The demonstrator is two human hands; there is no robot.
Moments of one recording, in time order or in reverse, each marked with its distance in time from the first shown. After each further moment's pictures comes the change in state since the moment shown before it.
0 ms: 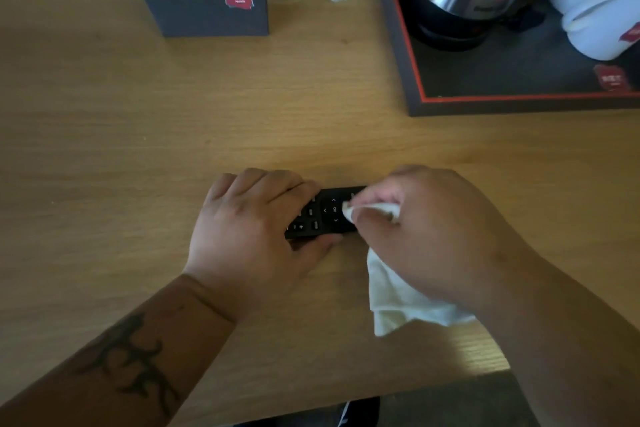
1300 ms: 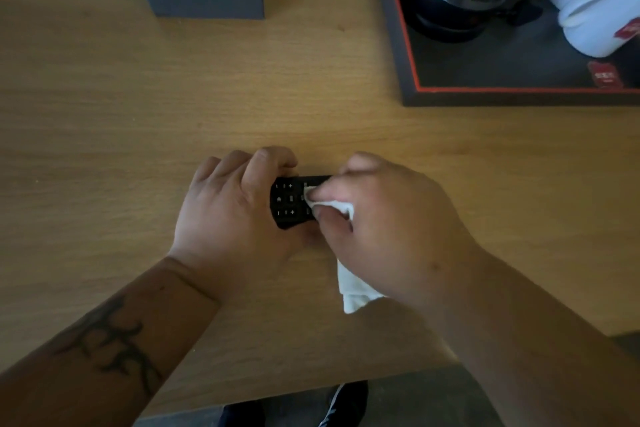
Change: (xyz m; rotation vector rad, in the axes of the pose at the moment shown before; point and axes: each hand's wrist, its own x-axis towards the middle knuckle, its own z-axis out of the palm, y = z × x) left_hand 0.002 0.002 -0.001 -0.106 0.024 -0.118; right_hand 0.000 -0.012 0.020 -0.171 0.061 -0.204
